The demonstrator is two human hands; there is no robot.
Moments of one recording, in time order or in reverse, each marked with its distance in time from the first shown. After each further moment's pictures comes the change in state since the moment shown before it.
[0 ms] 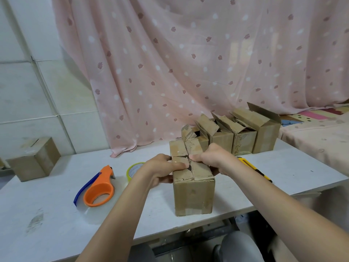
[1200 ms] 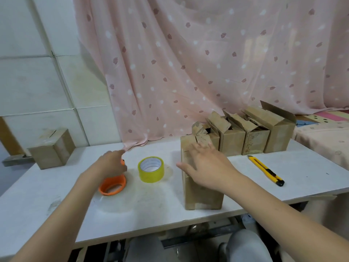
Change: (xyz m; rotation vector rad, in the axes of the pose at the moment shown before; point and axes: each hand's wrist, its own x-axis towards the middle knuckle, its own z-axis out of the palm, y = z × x) left_hand -0.020 -0.044 -0.154 1.154 0.399 -0.073; right_hand -0.050 0.000 0.041 -1.048 0.100 -0.614
